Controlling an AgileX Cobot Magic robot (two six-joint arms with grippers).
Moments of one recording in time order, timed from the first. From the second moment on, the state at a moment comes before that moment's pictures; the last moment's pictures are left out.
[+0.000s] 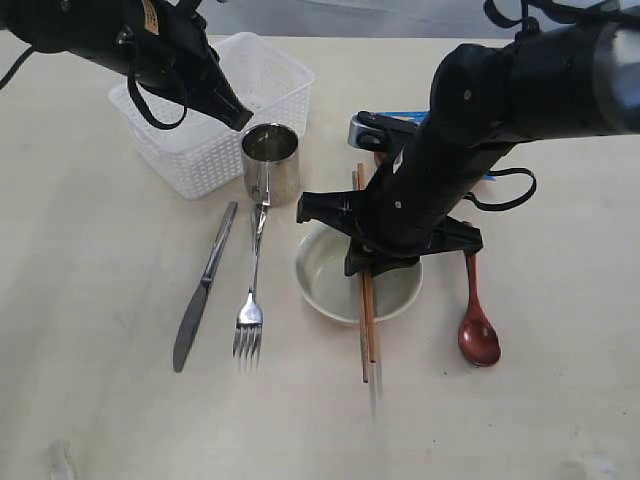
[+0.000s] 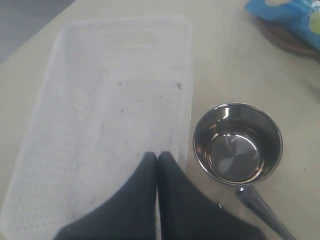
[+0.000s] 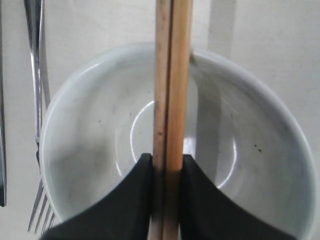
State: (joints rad) left arm -0.38 1.65 -1.11 0.19 0.38 0.11; right arm 0.63 1.77 -0.98 0.35 0.66 0.35
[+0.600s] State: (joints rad) left arm -0.38 1.65 -1.11 0.19 0.38 0.11; right arm 0.63 1.75 -0.98 0.34 0.66 0.35
